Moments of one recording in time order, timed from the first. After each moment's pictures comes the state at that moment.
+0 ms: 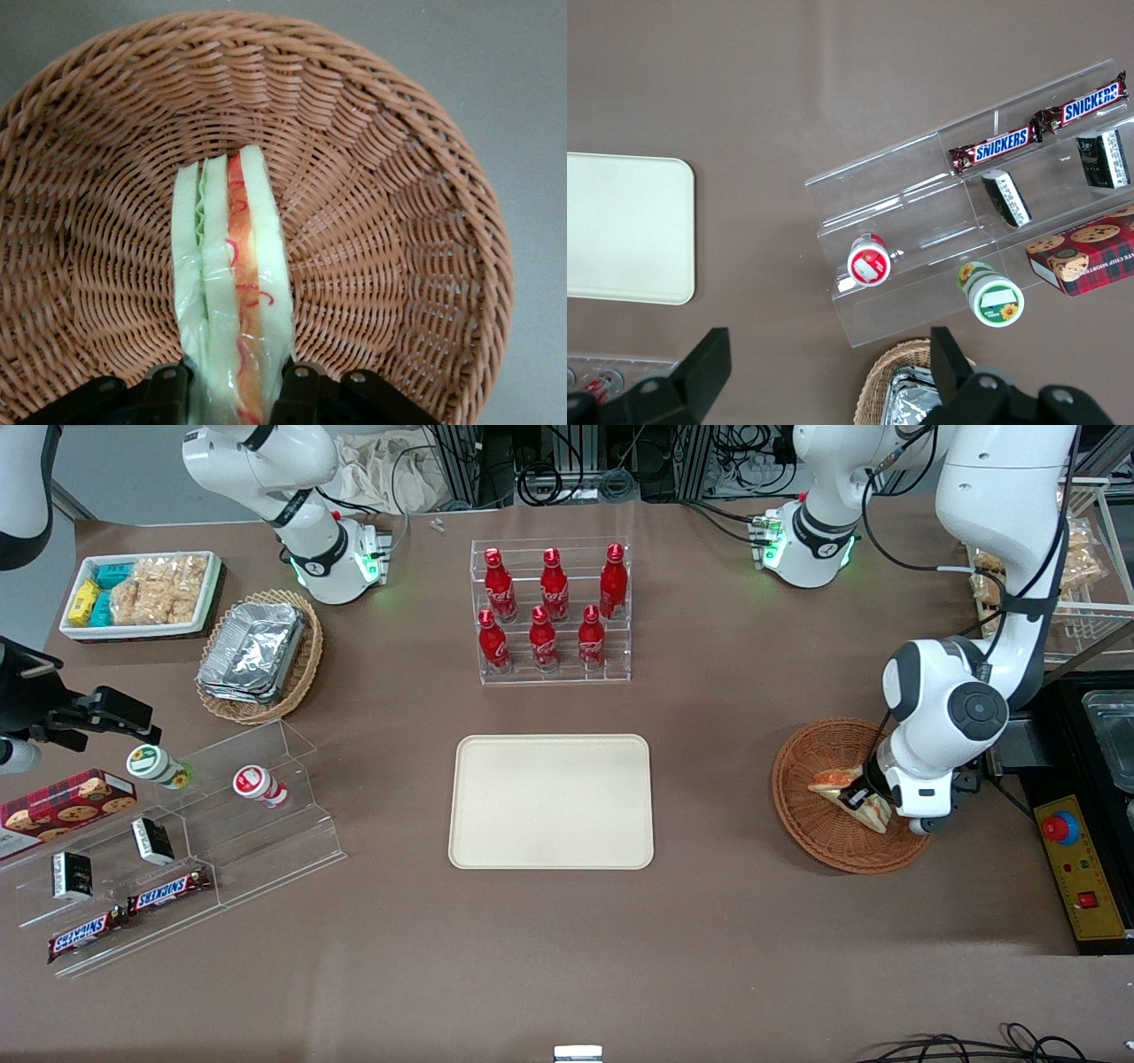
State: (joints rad) arm -0.12 0.32 0.07 -2.16 0.00 2.51 -0.81
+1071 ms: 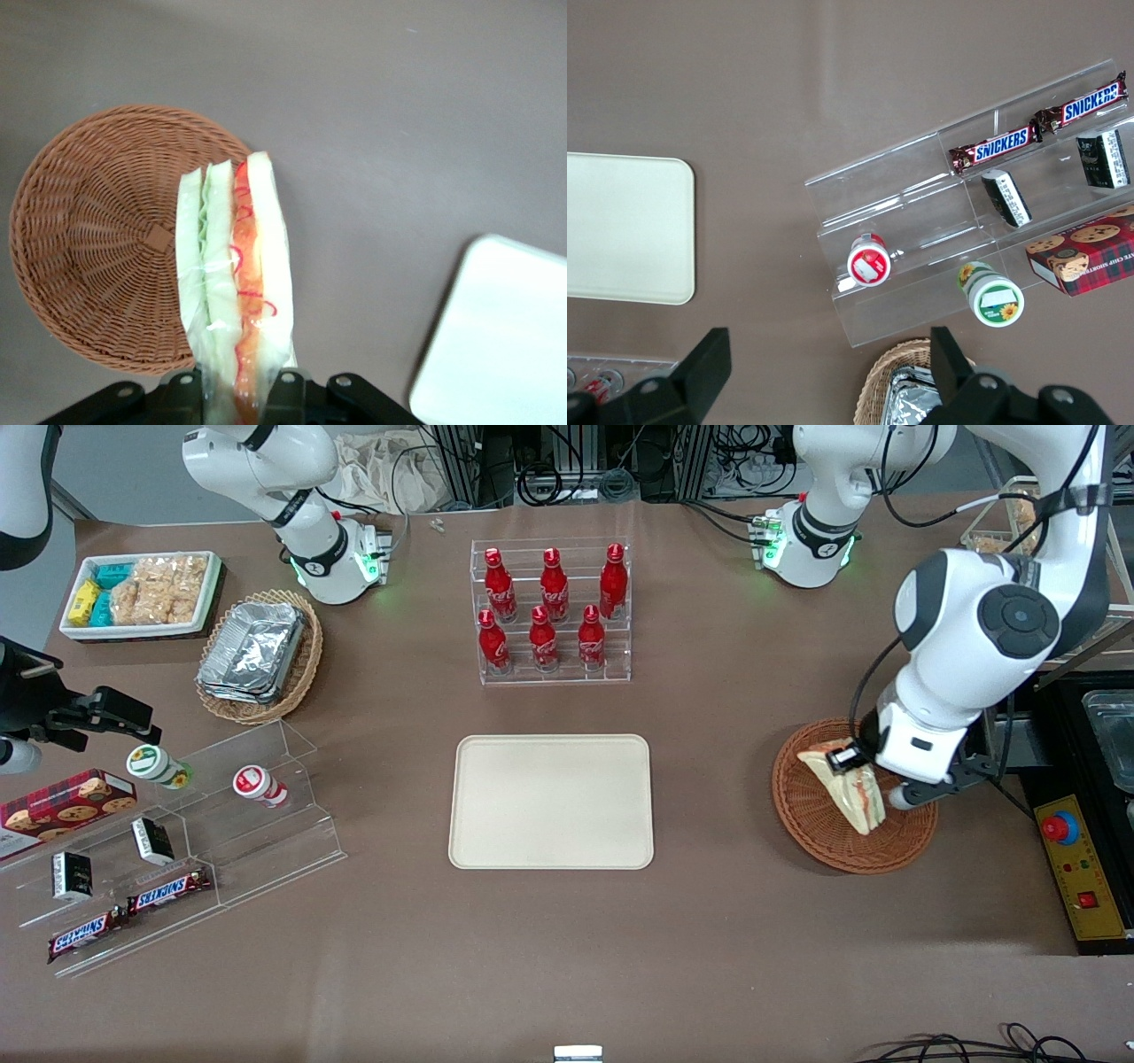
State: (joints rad) arm -0.15 0.10 -0.10 -1.90 0.00 2.07 -0.51
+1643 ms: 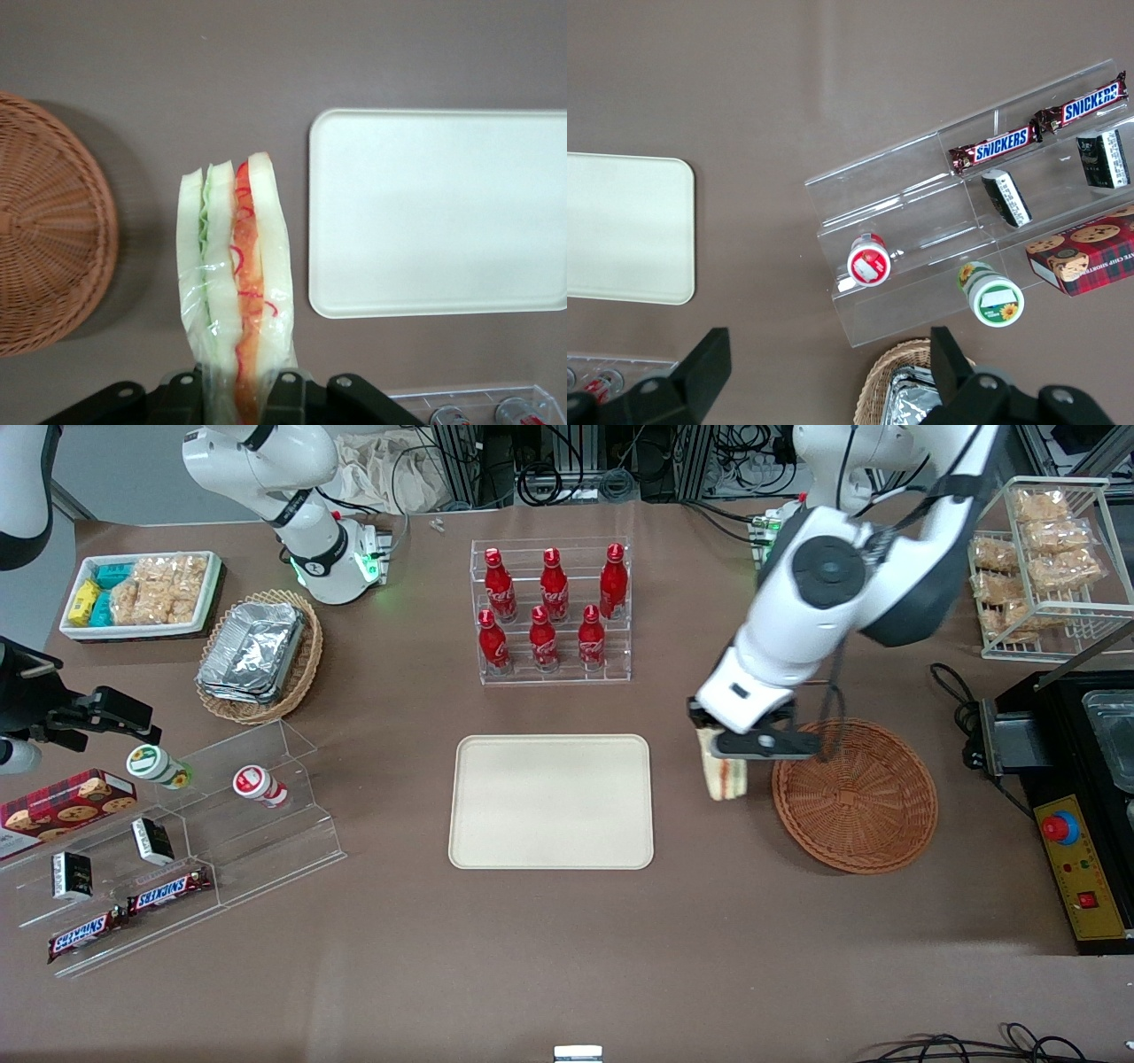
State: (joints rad) arm -0.18 0.18 -0.39 -1.81 0.05 2.04 -0.57
